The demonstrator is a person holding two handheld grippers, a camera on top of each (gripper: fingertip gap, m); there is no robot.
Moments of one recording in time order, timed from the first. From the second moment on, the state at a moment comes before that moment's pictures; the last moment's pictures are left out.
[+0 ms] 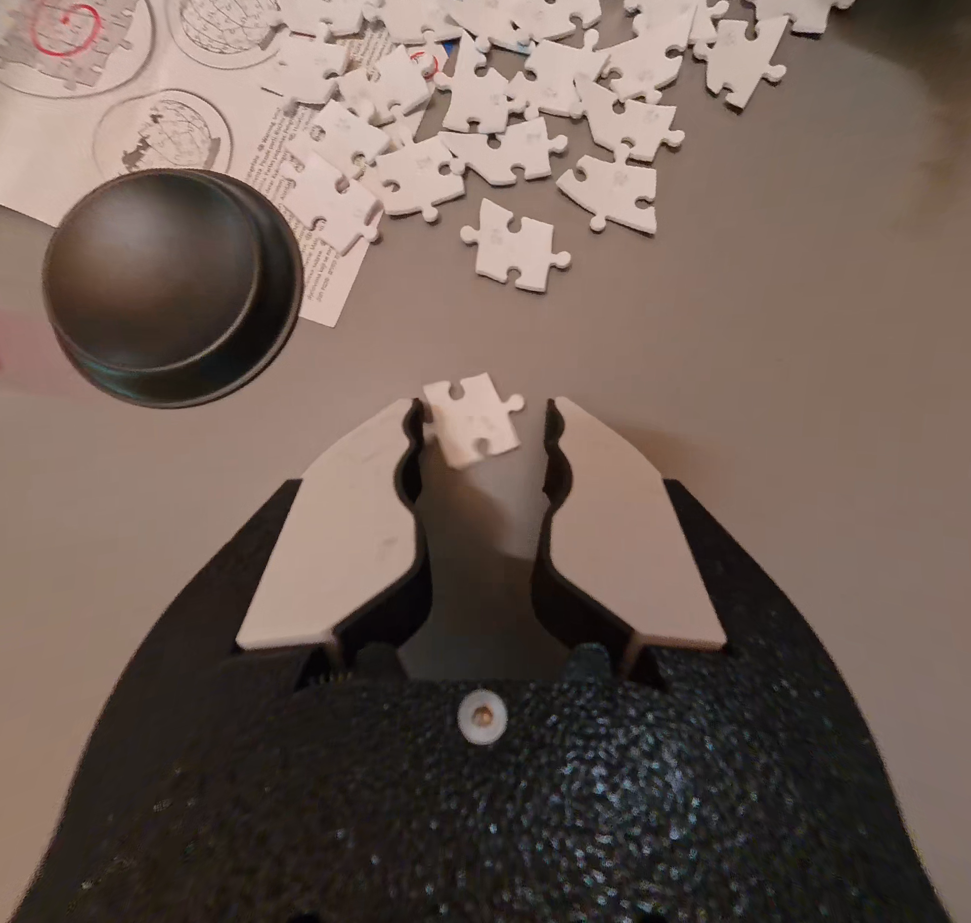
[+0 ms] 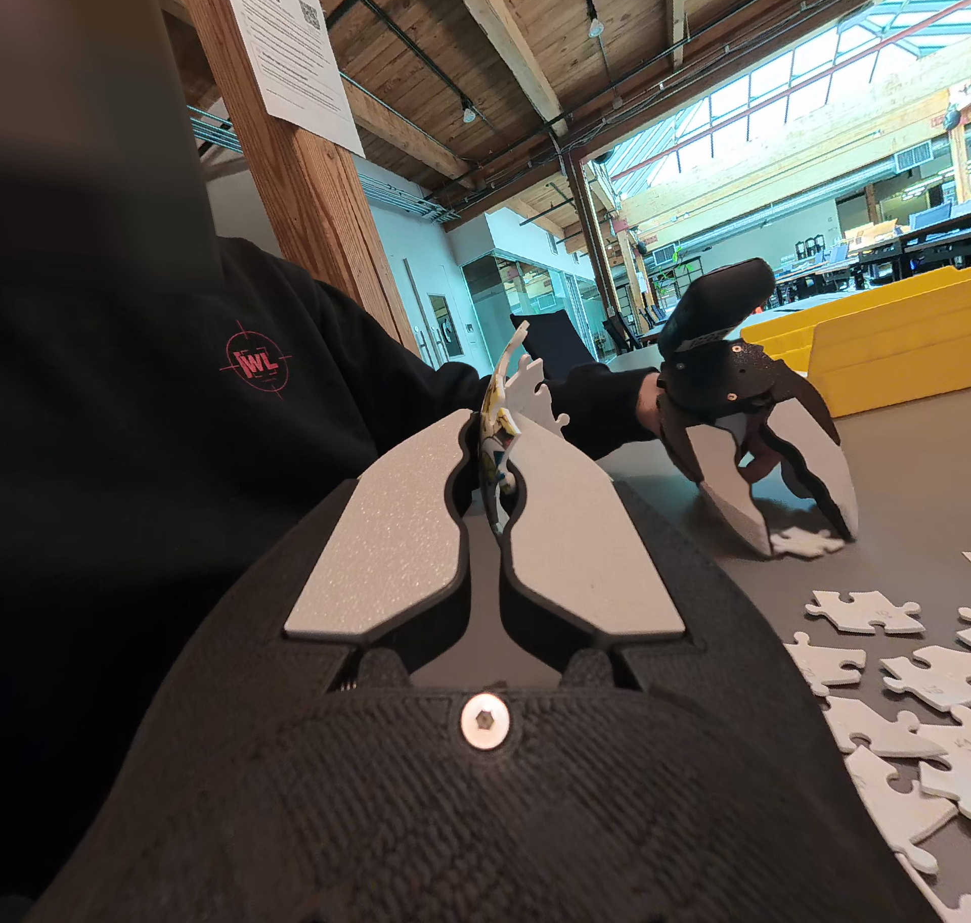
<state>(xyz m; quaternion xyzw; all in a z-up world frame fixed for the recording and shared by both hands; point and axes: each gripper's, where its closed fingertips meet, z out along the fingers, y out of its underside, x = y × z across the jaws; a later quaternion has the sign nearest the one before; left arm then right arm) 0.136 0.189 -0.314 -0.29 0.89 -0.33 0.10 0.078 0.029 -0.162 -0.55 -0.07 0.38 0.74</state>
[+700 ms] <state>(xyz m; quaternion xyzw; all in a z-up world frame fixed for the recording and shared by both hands) 0.134 0.185 -0.309 -0.24 0.91 -0.30 0.17 0.075 0.031 -0.165 -0.55 -0.07 0.39 0.73</state>
